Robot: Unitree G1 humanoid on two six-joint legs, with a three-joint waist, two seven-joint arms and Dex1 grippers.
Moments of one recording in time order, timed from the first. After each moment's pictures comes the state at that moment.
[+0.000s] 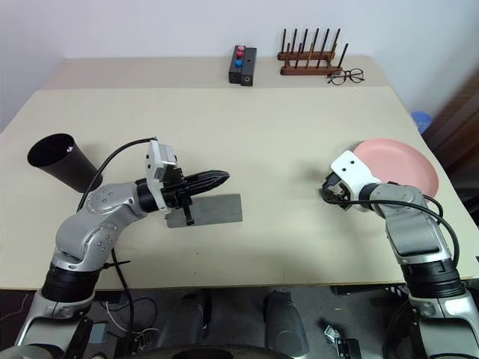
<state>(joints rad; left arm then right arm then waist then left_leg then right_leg) -0.34 0.46 -0.06 -0.34 -0.56 0.52 -0.84 -0.32 -0.76 -0.01 -0.08 -0.02 0.68 0.69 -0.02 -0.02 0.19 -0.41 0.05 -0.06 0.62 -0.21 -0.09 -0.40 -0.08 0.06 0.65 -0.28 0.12</state>
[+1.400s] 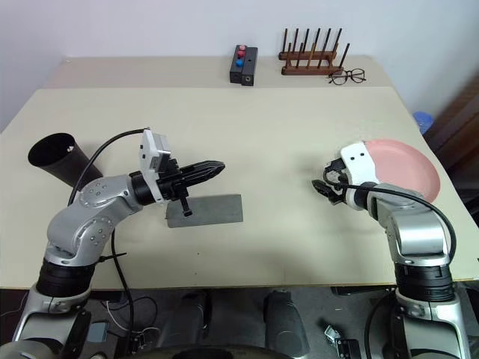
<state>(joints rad) -0.39 0.48 -0.03 -0.36 -0.58 0.58 -0.79 -0.33 -0.64 -0.14 -0.20 0.19 0.97 0.53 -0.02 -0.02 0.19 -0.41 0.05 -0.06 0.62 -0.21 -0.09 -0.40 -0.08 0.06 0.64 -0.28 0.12</state>
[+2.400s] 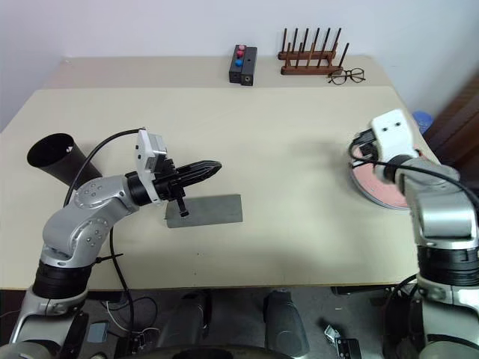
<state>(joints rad) -0.38 0.49 -0.01 -0.36 -0.58 0.57 -0.80 -0.44 -0.78 -0.21 -0.13 0.15 0.88 0.44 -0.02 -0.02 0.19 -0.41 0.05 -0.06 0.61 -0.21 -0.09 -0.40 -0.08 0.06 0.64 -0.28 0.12</state>
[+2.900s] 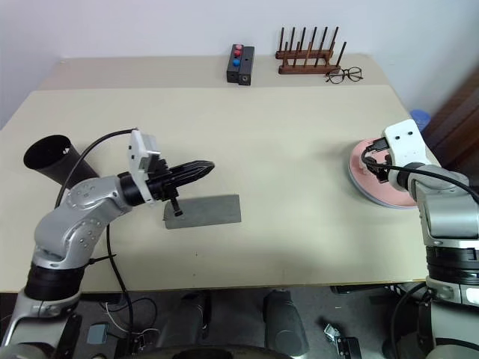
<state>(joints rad) -0.31 0.56 0.04 -0.38 -0.59 0.58 -0.79 -0.41 -0.81 -0.21 -0.02 0.13 0.79 0.48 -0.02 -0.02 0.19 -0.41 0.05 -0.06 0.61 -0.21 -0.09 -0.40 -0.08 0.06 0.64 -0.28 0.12</state>
